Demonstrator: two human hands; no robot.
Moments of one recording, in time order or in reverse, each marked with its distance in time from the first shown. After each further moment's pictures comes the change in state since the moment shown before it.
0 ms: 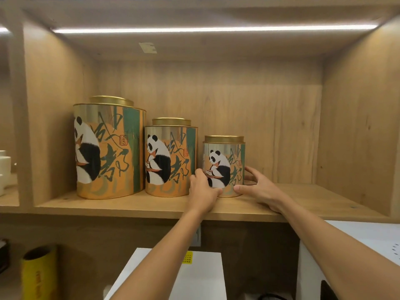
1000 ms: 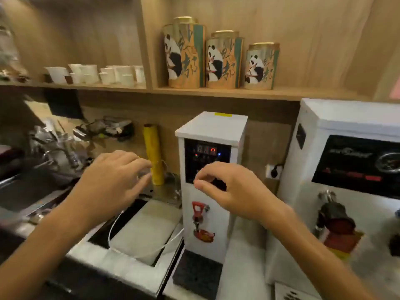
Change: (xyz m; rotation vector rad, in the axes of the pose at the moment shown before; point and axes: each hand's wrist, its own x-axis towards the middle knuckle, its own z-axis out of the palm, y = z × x) left_hand -0.514 0.040 -0.297 1.026 -0.129 0.273; right_hand -0.491 -0.110 0.095 -0.225 -0.468 -0.627
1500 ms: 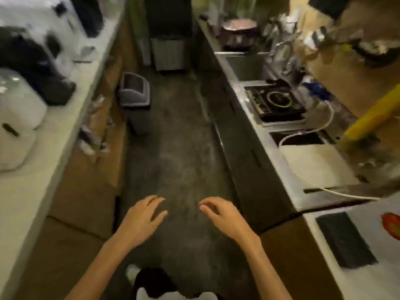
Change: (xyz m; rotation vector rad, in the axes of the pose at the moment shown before) left_hand -0.599 0.080 0.015 -0.288 -0.415 -1.517; right_hand -0.150 -0.265 0.419 0.351 -1.027 -0.212
